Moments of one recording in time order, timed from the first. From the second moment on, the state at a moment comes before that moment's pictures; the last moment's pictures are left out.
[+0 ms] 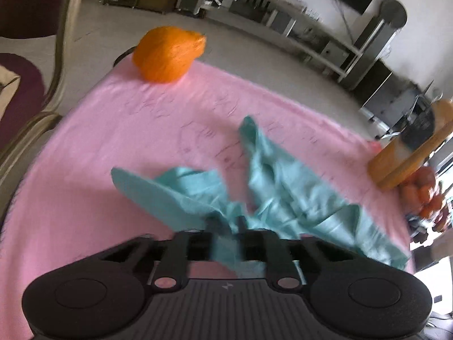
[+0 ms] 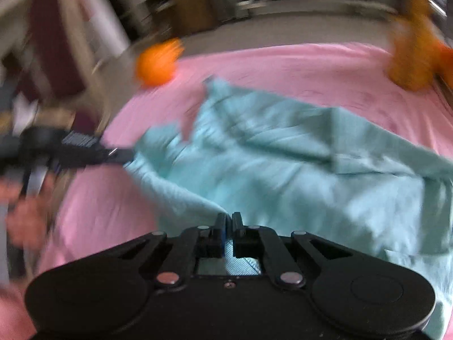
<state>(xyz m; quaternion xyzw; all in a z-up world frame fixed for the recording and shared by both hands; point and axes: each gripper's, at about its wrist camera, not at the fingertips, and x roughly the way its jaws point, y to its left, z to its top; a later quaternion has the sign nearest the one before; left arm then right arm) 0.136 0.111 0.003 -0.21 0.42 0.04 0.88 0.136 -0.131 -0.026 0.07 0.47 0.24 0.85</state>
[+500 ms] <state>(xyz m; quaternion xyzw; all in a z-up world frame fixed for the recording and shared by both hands) 0.135 0.125 -0.020 -0.34 0.43 -0.01 0.84 0.145 -0.173 -0.037 0.19 0.50 0.18 0.82</state>
